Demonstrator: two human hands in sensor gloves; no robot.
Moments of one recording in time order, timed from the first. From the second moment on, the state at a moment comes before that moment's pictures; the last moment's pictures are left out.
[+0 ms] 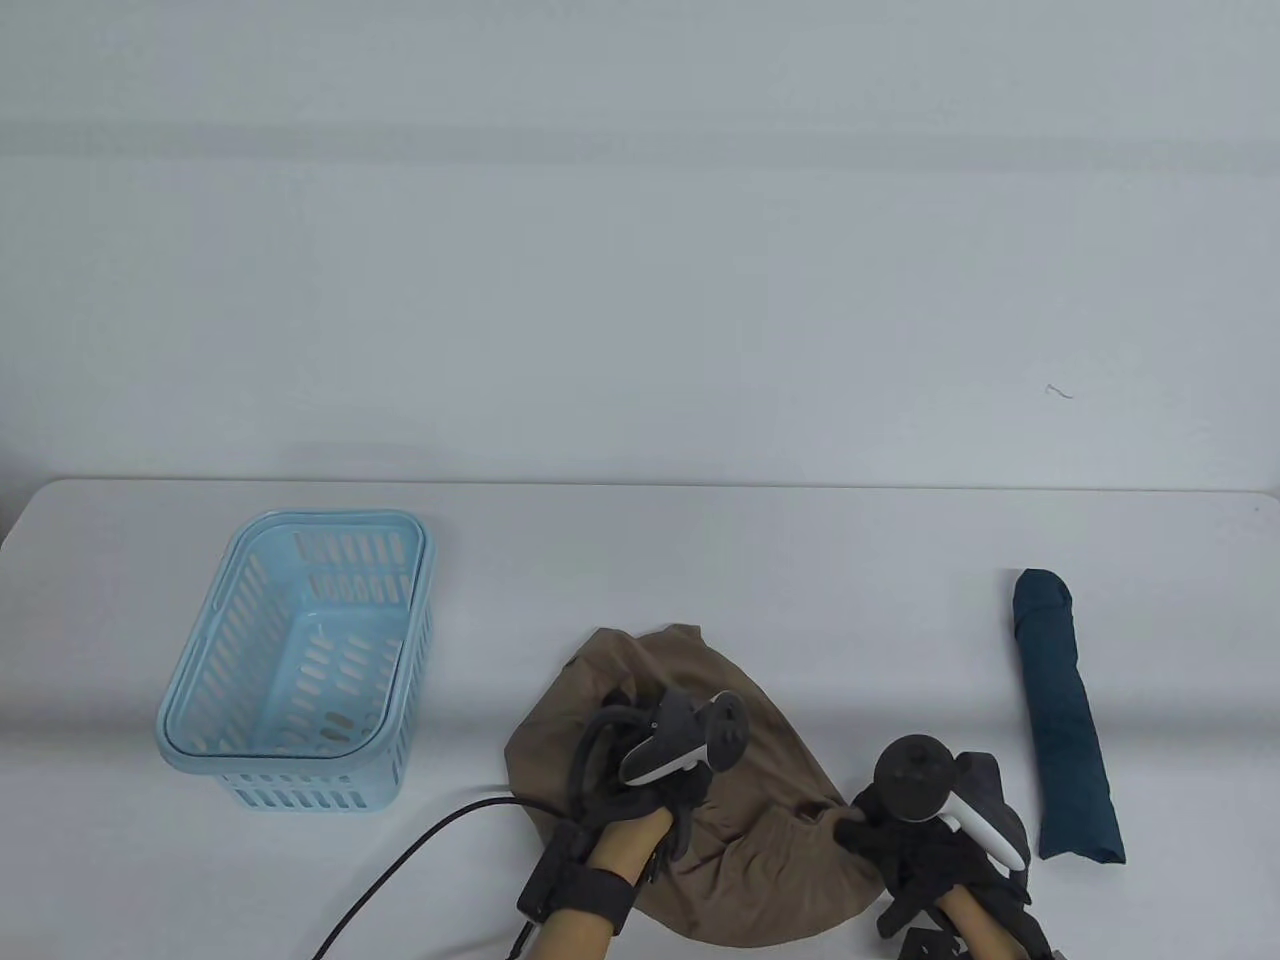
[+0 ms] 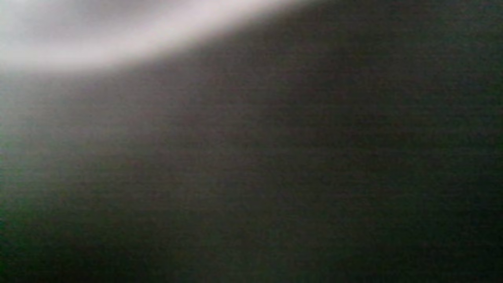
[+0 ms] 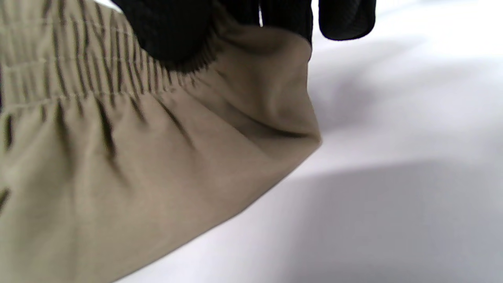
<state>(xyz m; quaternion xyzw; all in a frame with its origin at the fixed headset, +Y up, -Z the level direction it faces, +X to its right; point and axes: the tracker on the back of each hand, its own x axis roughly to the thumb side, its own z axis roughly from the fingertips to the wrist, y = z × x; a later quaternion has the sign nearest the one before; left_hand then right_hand) -0.001 -0.765 -0.416 -0.09 -0.17 -0.01 0.98 0.232 -0.758 -0.345 0.01 0.19 0.96 0.18</state>
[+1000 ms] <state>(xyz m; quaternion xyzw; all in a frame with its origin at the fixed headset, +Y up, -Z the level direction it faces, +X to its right) -0.157 -0.490 -0.342 0.13 -0.25 0.43 0.86 0.275 -0.490 -0.312 0.11 -0.18 0.89 0.39</state>
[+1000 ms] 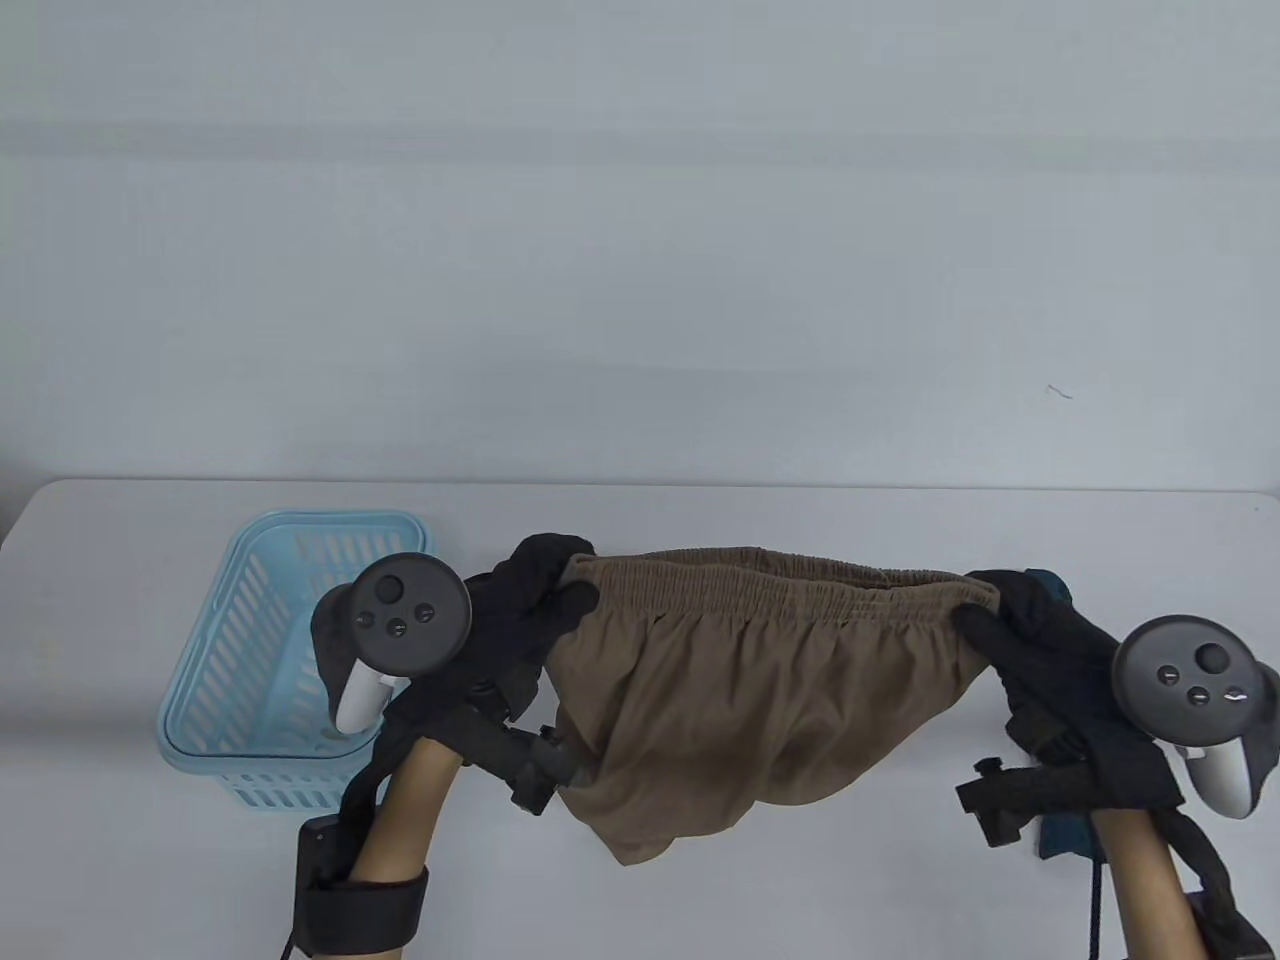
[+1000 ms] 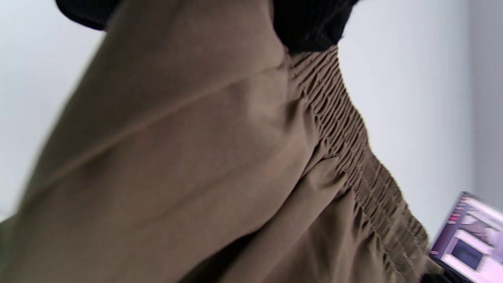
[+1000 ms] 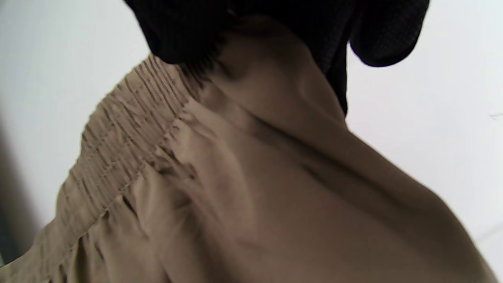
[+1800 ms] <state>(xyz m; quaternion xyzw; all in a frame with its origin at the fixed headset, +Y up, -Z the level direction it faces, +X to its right) -0.137 -0.448 -0.437 0.22 -0.08 0.27 0.93 0.255 -0.450 -0.416 -0.01 -0.27 0.90 0.34</state>
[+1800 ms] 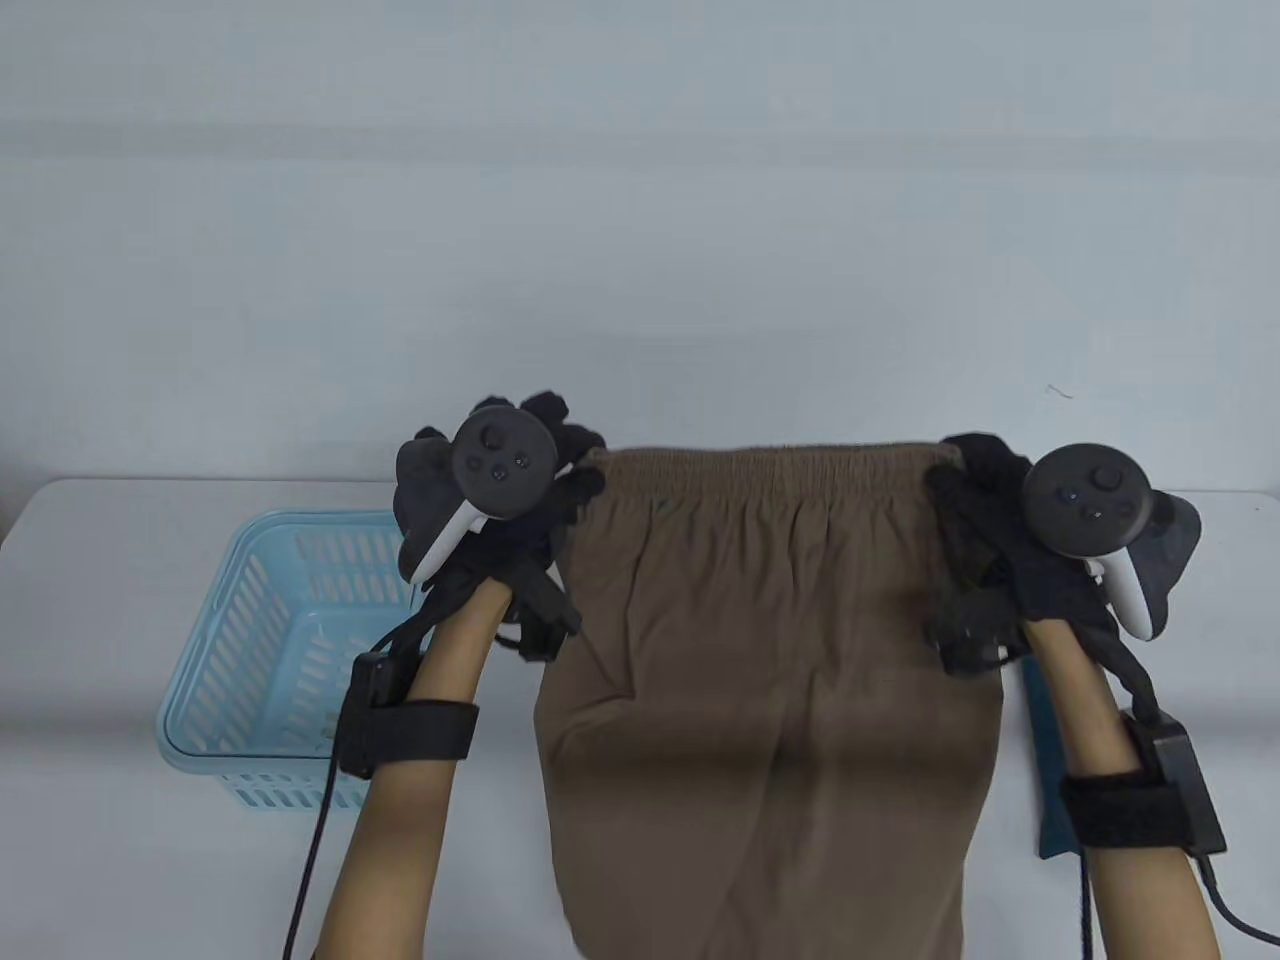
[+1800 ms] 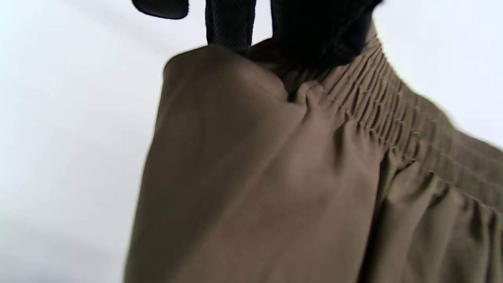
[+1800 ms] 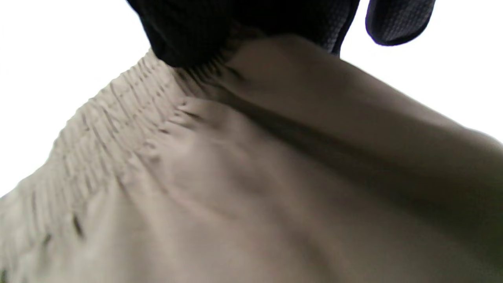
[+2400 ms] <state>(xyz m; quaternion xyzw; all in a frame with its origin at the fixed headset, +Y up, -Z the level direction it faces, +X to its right) -0.110 -0.649 -0.425 0.00 -0.12 0.13 0.98 0.271 -0.648 -0.408 0.05 -0.06 0.96 0.25</state>
